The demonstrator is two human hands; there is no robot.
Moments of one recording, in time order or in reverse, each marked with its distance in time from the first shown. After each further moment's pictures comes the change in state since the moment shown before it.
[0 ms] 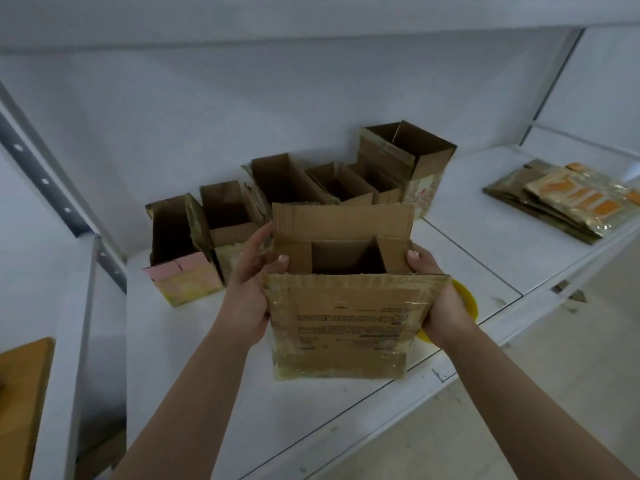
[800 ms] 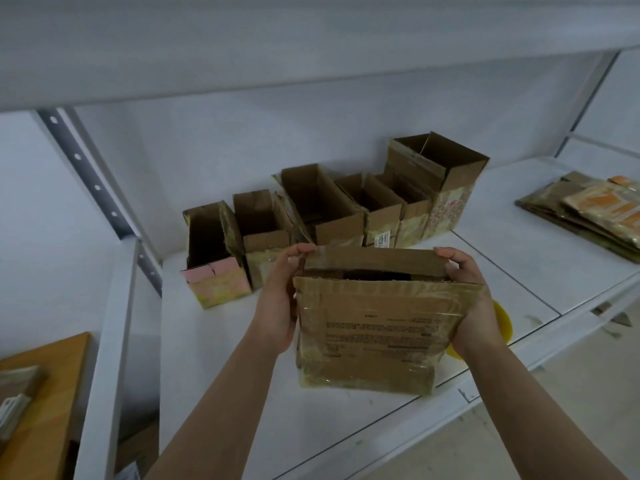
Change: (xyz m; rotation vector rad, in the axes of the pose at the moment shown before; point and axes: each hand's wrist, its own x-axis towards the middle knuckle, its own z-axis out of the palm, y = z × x) left_hand -0.003 0.005 0.001 0.055 -0.020 0.002; right_hand 0.009 0.007 0.004 0.040 0.053 -0.266
